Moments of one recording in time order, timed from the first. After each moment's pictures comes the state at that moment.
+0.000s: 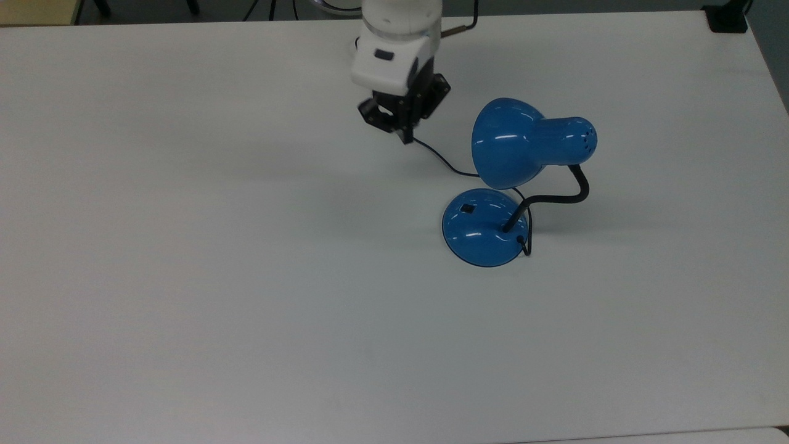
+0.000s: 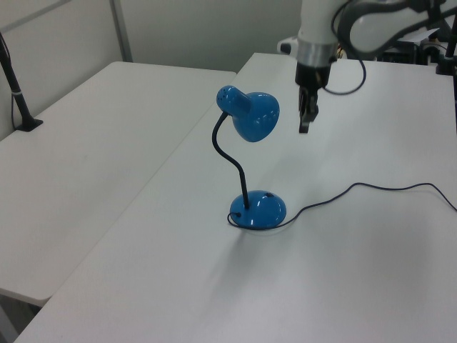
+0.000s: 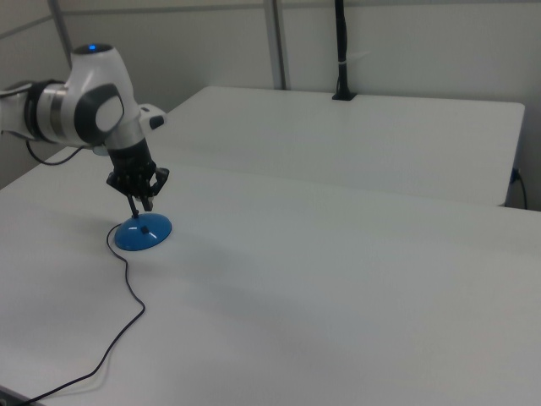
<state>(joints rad) 0.03 0.14 0.19 -1.87 0.01 2.12 -0.28</state>
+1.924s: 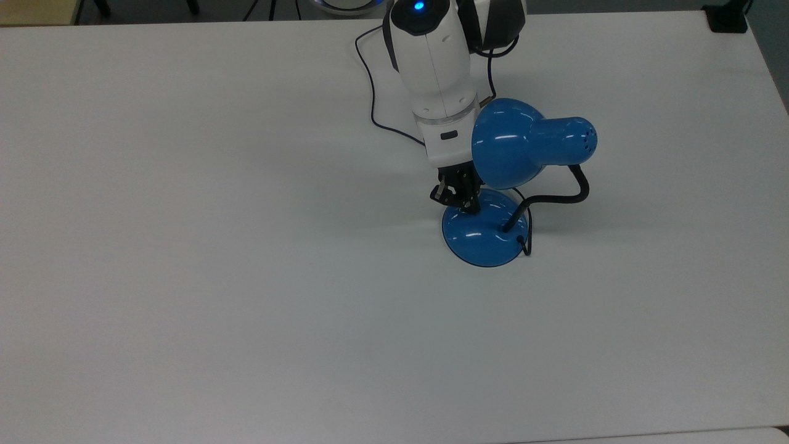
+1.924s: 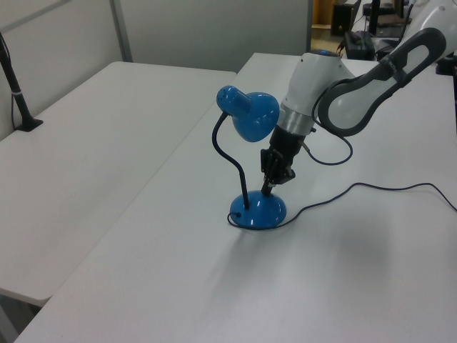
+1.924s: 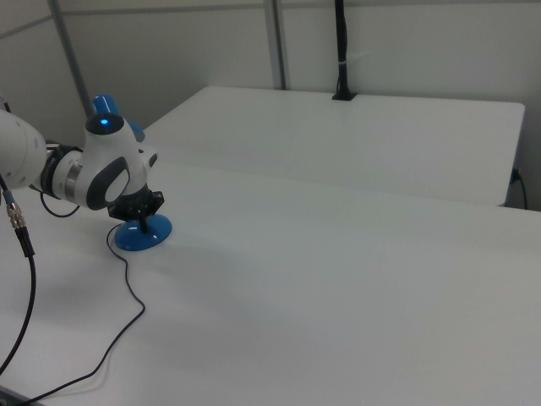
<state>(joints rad) 0.04 0.38 0.29 -1.95 0.21 2.66 -0.74</state>
